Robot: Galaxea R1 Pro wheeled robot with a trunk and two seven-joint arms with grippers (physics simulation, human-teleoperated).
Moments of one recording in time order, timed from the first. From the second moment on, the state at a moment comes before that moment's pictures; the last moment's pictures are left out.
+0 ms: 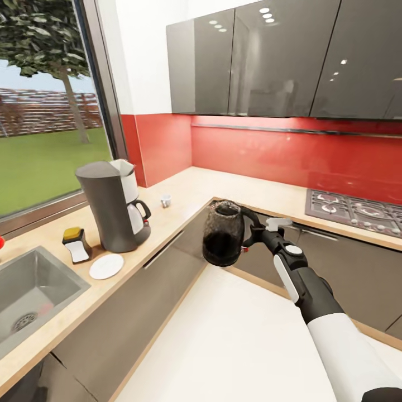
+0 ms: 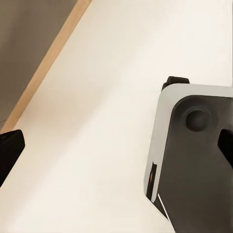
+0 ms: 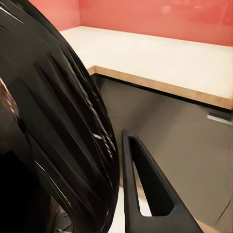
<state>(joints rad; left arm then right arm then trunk) -0.09 0.17 0.17 -0.12 -0.03 -0.12 -0.03 -0.77 -0.07 0.13 -1.09 -0.15 0.32 -0.04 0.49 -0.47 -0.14</state>
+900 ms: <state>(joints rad) -0.09 0.17 0.17 -0.12 -0.03 -0.12 -0.03 -0.77 -0.06 0.13 -1.08 -0.15 0.32 -0.04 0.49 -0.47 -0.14</state>
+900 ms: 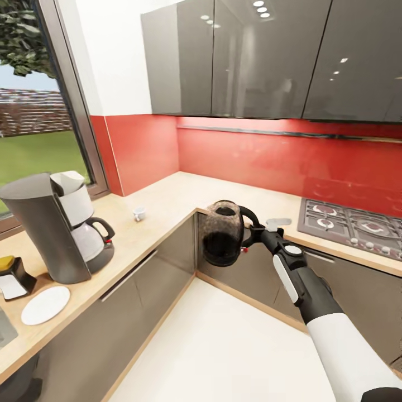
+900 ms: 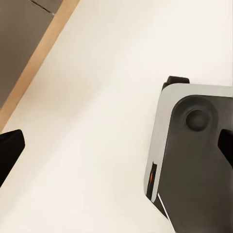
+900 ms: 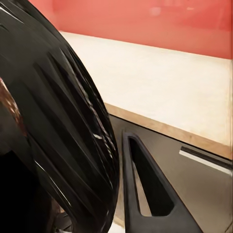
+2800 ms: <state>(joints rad) -0.09 0.17 0.18 -0.12 -0.02 -0.12 -0.03 -0.77 -0.06 0.14 -1.08 -0.15 0.32 -0.04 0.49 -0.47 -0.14</state>
